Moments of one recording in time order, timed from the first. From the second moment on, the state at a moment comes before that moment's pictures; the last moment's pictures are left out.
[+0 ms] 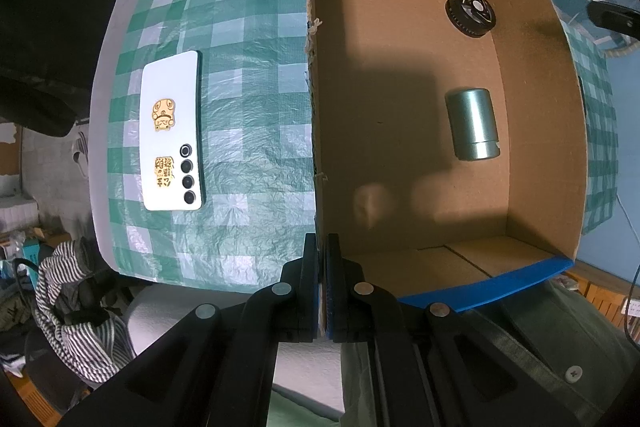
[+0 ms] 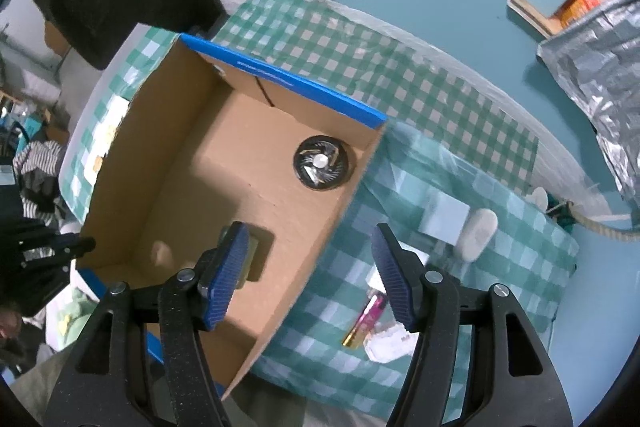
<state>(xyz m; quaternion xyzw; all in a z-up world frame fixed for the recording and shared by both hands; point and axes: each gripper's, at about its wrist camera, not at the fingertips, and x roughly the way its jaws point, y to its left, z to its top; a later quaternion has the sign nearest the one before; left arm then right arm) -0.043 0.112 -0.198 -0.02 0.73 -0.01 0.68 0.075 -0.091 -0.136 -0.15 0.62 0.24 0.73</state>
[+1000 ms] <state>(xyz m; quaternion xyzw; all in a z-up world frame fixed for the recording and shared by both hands) -0.045 0.110 -0.197 -0.01 0.73 -0.01 0.68 0.048 -0.233 -0.207 -0.04 0.71 0.10 0.70</state>
